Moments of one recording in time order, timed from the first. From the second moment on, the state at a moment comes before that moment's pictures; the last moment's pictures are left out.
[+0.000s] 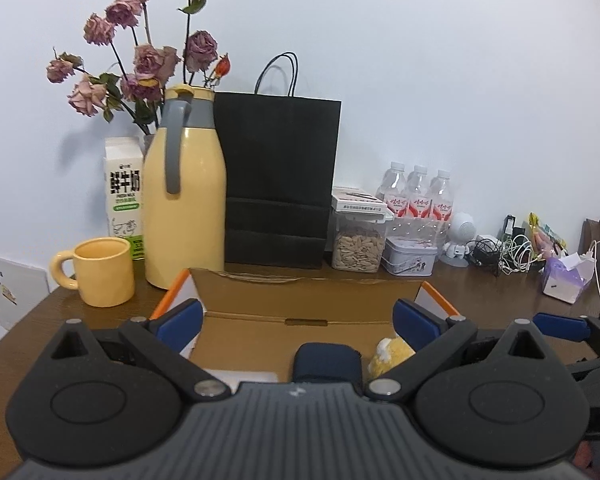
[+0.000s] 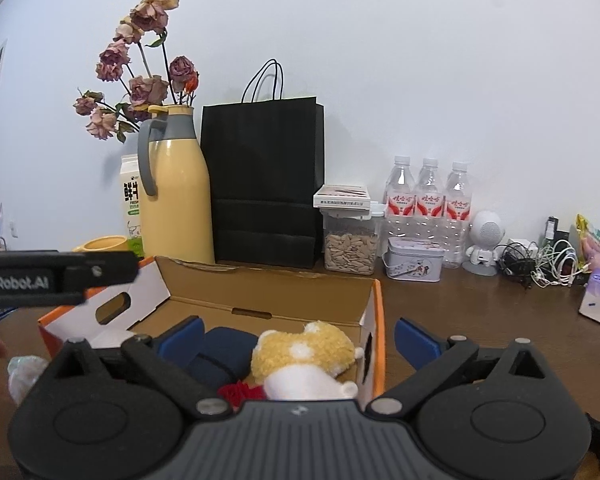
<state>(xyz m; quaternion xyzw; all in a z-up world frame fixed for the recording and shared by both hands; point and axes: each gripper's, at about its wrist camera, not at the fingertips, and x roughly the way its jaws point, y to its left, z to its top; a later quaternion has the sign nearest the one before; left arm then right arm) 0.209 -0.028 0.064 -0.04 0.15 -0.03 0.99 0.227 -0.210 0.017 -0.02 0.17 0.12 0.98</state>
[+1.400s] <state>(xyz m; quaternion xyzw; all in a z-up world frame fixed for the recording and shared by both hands) 0.088 0.058 0.014 -0.03 0.24 0.03 0.97 0.127 -0.232 -0.058 -0.06 0.29 0.16 0.94</state>
